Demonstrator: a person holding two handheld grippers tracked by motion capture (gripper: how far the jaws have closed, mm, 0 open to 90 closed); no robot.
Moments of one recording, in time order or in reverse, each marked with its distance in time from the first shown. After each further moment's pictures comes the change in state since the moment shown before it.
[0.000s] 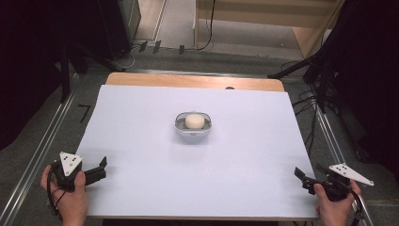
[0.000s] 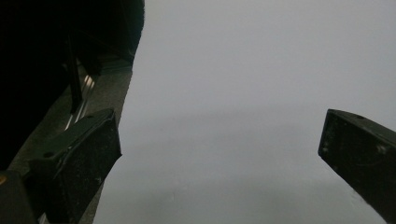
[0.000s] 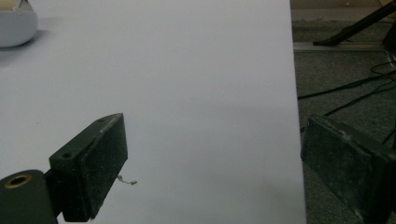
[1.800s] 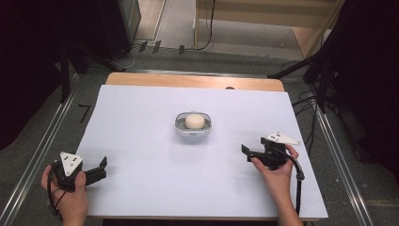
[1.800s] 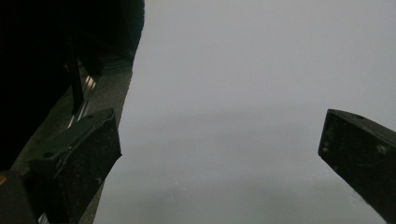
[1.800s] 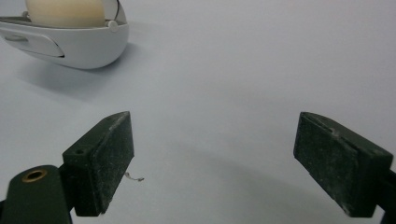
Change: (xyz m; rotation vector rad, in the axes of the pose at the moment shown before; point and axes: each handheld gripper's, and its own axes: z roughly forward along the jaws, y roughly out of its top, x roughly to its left) left arm -0.001 0.000 0.000 0.002 0.006 0.010; right arm 0.127 0.055 0.107 0.081 0.140 -0.117
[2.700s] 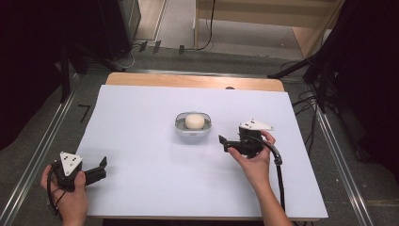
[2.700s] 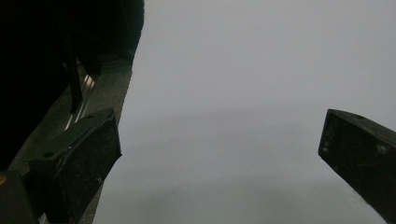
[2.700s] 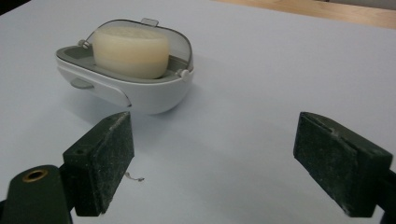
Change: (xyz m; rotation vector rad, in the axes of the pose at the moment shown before) left arm 0.001 0.000 0.000 0.001 -0.003 -0.009; right arm 0.056 0.042 0.034 0.006 0.056 -0.087
